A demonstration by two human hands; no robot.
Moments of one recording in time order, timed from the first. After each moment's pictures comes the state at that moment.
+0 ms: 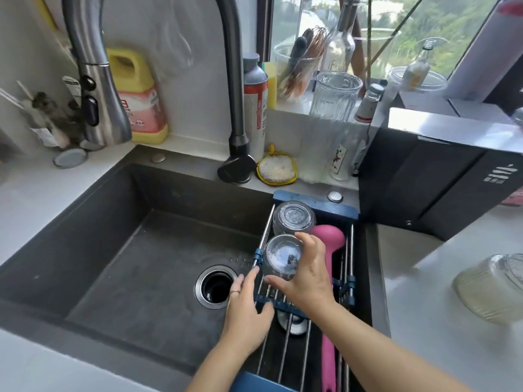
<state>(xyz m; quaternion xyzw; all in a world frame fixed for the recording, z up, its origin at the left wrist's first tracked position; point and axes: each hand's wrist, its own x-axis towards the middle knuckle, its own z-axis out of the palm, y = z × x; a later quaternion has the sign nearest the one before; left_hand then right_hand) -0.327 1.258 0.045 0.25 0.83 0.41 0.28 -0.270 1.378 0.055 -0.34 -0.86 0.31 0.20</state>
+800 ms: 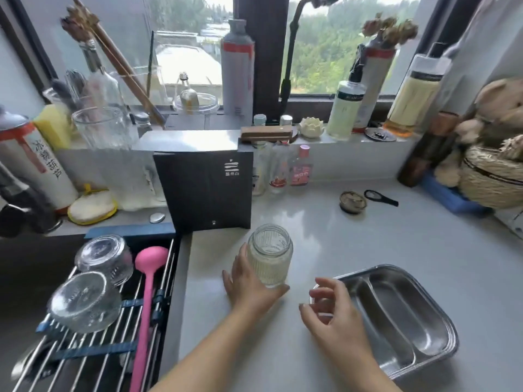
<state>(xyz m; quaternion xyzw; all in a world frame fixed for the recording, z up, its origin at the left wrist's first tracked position) -0.087 1.488 0.057 0.41 0.80 0.37 0.23 0.067 1.469 0.098 -0.53 -0.65 0.42 0.34</state>
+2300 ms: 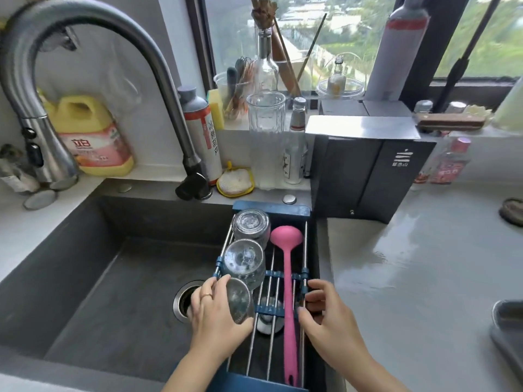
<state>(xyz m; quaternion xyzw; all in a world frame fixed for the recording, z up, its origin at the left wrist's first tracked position) -0.298 1.265 0.057 0.33 0.92 0.21 0.10 -0.136 1.368 0.079 -0.43 -0.76 0.46 0.18</state>
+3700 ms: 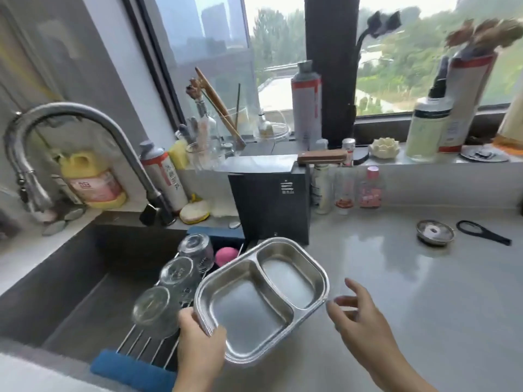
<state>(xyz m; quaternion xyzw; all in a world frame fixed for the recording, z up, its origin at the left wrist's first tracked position) -0.097 1.337 0.128 0.08 0.84 0.52 0.12 0.067 1.494 0.127 -0.45 -0.68 0.54 0.21</state>
